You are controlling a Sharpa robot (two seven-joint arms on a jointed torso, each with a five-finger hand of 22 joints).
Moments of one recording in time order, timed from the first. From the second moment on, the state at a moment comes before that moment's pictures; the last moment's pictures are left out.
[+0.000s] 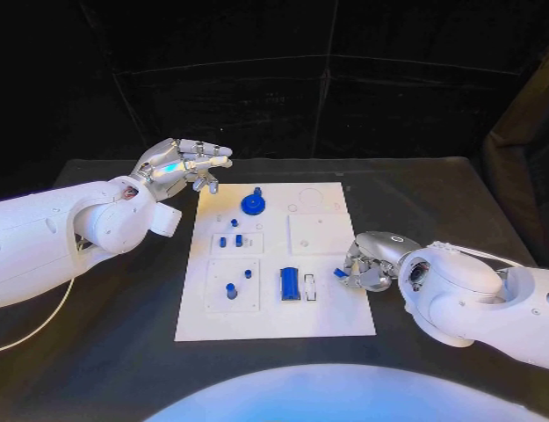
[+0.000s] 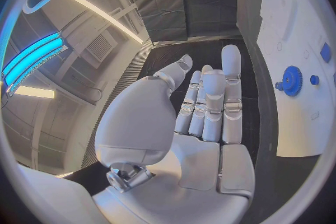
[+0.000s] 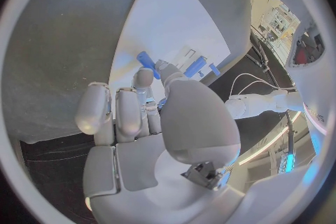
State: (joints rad) left arm 1.26 -0.83 -0.17 1.40 -0.05 -0.04 0.41; left_hand 1.29 -0.09 0.37 -0.08 0.05 1.00 0.18 0.15 0.07 1.06 0.11 0.30 0.08 1.28 0.02 1.08 0.65 0.17 1.21 0.11 0.65 0.67; right arm 0.97 -1.06 -0.08 1.94 -1.58 -0.27 -0.63; right_hand 1.30 -0.05 0.18 0.10 0.36 1.09 0.07 0.19 0.33 1.32 -0.01 0.78 0.94 1.47 -0.07 1.27 1.15 0.10 1.36 0.03 1.37 1.06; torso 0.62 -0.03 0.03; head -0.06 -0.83
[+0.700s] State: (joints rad) left arm 1.26 -0.83 -0.17 1.40 -0.05 -0.04 0.41; left_hand 1.29 -0.09 0.37 -0.08 0.05 1.00 0.18 0.15 0.07 1.06 0.11 0.30 0.08 1.28 0.02 1.08 0.65 0.17 1.21 0.11 0.65 0.67; right arm 0.97 -0.98 -0.08 1.91 -1.33 -0.35 -0.59; right_hand 1.22 -0.11 0.28 0.14 0.44 1.12 0.06 0.18 0.35 1.35 -0.02 0.81 0.97 1.46 -0.08 1.30 1.18 0.10 1.37 0.02 1.38 1.10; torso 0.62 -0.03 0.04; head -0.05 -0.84
